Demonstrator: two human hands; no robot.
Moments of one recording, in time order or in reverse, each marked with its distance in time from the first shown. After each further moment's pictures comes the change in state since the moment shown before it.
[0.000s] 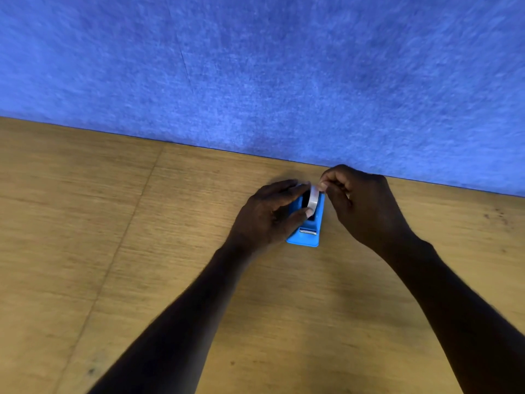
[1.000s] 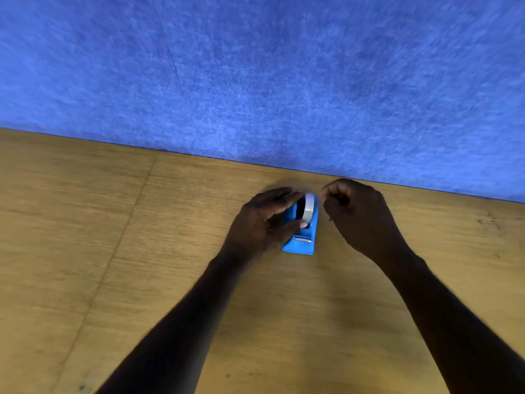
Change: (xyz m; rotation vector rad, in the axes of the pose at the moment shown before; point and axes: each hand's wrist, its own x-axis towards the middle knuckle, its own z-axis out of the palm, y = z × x) left_hand 0.001 -0.003 0.001 -0.023 0.025 -0.020; right_hand -0.004 0.010 0.007 0.103 0.007 0.289
